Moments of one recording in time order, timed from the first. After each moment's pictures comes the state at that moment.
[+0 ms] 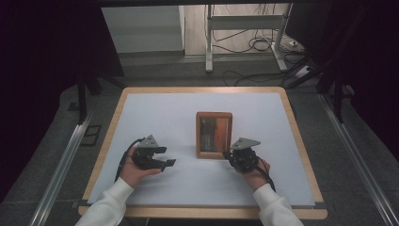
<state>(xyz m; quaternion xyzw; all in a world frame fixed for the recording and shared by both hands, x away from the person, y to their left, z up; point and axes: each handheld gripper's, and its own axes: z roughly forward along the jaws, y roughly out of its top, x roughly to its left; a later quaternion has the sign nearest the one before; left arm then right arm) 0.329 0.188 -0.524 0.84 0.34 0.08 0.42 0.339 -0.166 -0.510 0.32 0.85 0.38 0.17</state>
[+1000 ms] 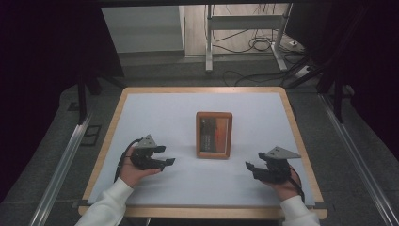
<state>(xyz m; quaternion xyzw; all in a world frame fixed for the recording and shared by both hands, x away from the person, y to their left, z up) 0.325 0.192 -0.521 0.83 0.34 0.09 0.43 0.304 -0.254 -0.501 0.39 0.80 0.42 0.19</state>
